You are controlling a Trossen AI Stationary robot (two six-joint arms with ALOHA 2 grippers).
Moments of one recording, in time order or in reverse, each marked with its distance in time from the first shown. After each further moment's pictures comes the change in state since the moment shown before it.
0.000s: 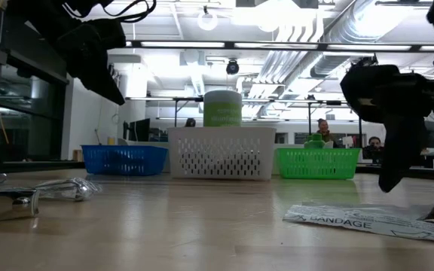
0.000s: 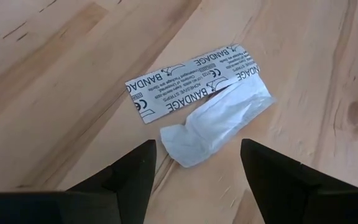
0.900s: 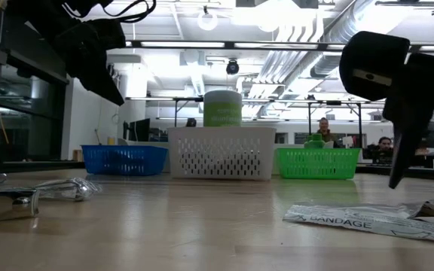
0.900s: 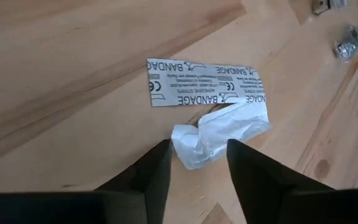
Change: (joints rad) left arm 0.000 0.000 0.000 -0.003 0.019 -0.009; right arm -0.001 0.002 -0.001 -0.005 0.004 -0.418
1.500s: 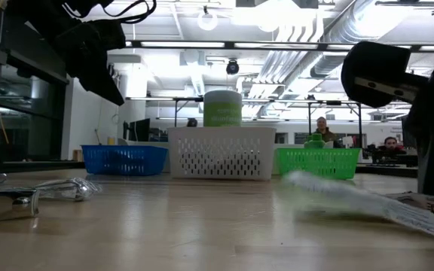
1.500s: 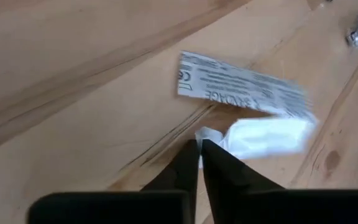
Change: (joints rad) left arm 0.000 0.000 0.000 0.000 0.000 -0.024; right arm 0.000 0.002 -0.002 -0.005 -0.004 0.026
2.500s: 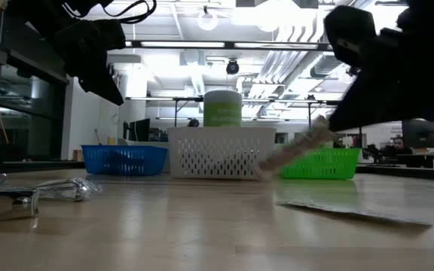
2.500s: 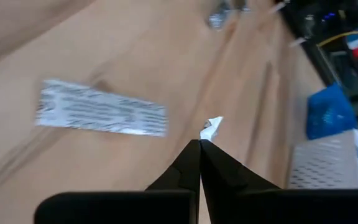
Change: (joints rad) left arm 0.000 0.000 0.000 0.001 0.027 -0.026; right arm -0.017 -0.086 0.001 0.052 0.318 0.090
